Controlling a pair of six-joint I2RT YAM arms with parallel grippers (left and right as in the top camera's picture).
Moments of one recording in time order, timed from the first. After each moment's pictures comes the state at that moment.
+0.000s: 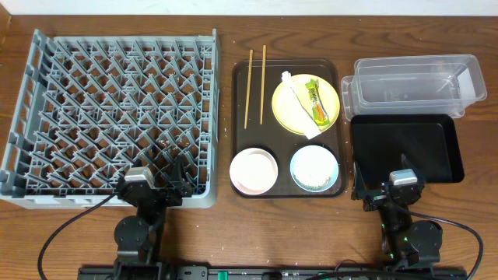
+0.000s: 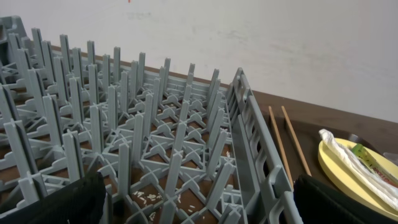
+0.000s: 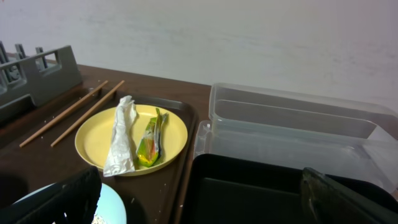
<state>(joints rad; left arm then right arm) -0.04 0.02 0.01 -0.11 -0.01 -0.24 0.07 0.01 0.01 -0.07 -0.07 -0.07</state>
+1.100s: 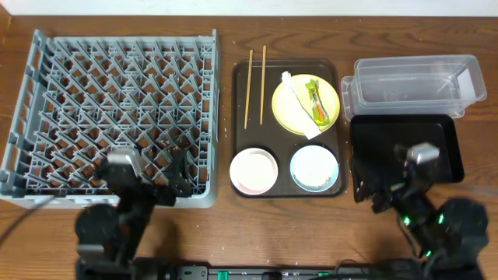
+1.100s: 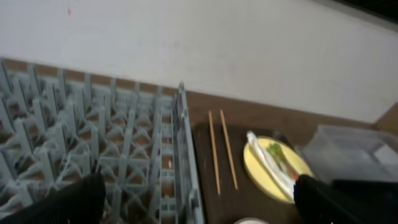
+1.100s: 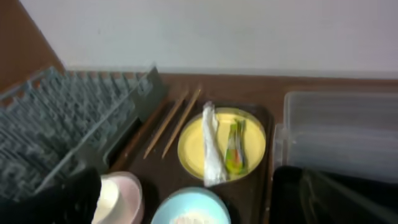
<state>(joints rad) -0.04 0.37 0.63 -0.47 0.20 -0.28 0.07 0.44 0.64 -0.50 -0.33 0.16</state>
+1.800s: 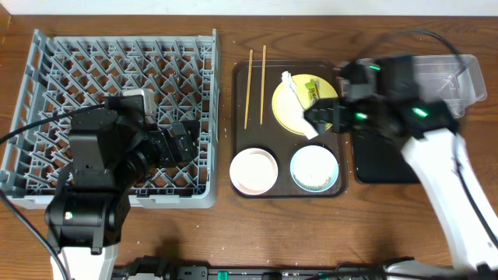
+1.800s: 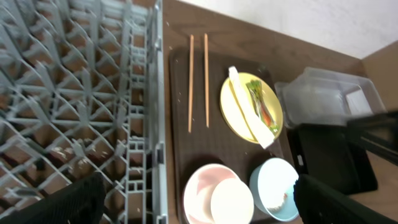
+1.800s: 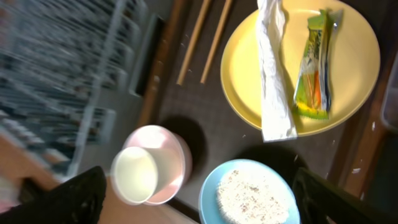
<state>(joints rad) -0.04 0.93 1.12 -0.86 0.36 -0.30 0.27 1.49 1.35 -0.87 -0.39 0.18</state>
